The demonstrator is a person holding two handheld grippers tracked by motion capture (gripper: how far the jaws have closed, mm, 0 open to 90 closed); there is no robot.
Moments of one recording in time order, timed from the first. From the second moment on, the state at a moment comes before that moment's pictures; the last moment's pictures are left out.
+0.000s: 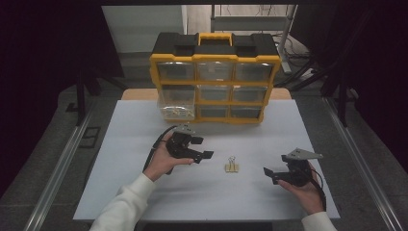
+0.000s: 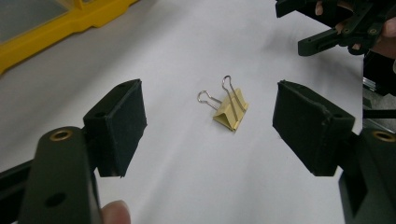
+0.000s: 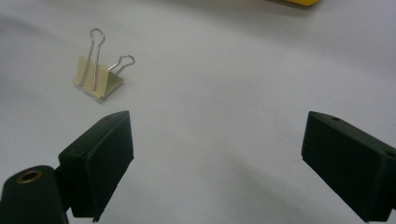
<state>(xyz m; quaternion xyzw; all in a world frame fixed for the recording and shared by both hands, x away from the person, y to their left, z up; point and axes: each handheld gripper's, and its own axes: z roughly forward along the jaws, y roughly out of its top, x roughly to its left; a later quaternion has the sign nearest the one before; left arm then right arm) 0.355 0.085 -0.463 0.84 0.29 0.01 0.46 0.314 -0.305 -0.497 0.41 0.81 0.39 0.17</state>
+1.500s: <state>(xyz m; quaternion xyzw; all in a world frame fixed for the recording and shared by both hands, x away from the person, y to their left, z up) 0.380 0.010 -0.497 0.87 0.27 -0.04 0.41 0.315 -0.306 -0.496 0.41 0.81 0.39 0.17</state>
